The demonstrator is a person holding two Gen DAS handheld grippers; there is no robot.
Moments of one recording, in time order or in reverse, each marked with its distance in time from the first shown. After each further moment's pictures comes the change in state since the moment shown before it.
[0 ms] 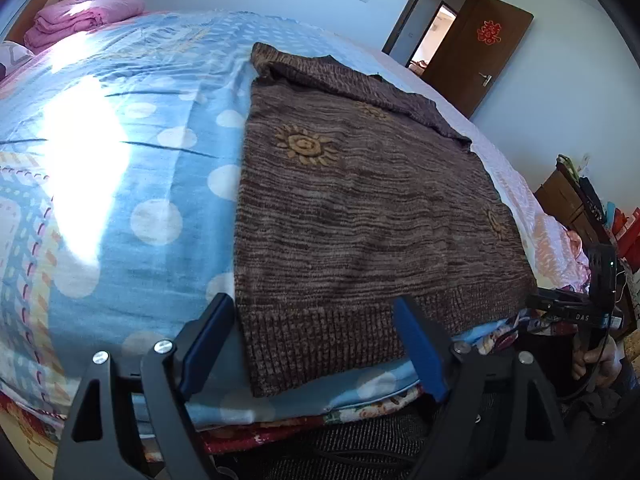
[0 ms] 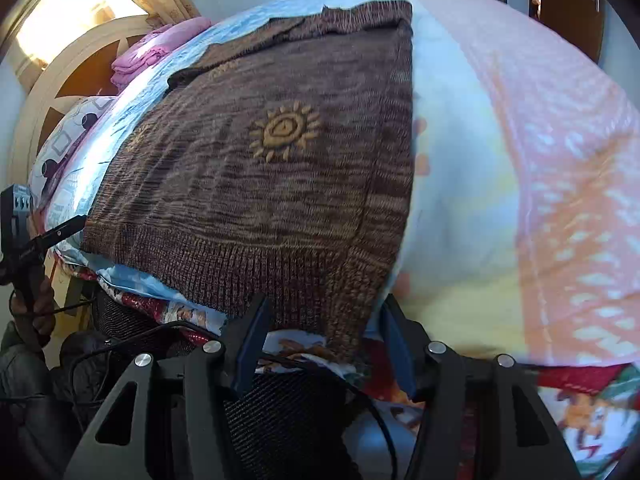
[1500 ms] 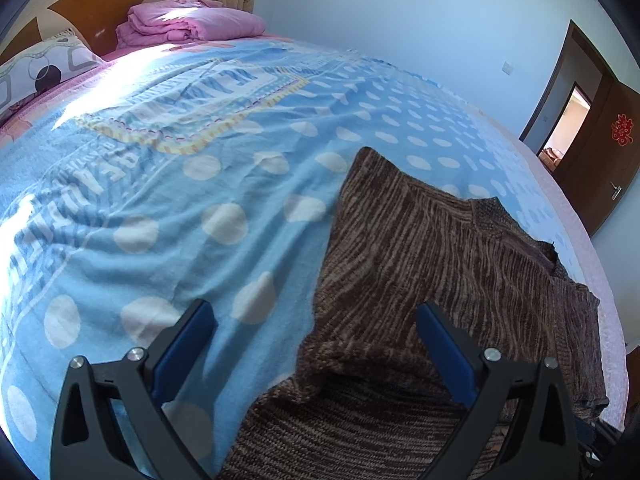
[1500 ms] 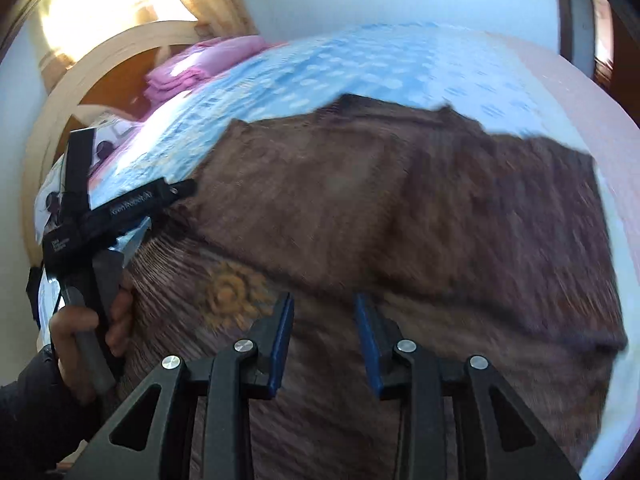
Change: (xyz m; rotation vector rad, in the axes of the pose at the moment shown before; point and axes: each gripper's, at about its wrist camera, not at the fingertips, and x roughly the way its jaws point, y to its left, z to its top) left arm 0.158 0.038 0.233 -0.324 -0.209 0.396; right arm 0.123 0.064 0.268 -0.175 -0.105 0.109
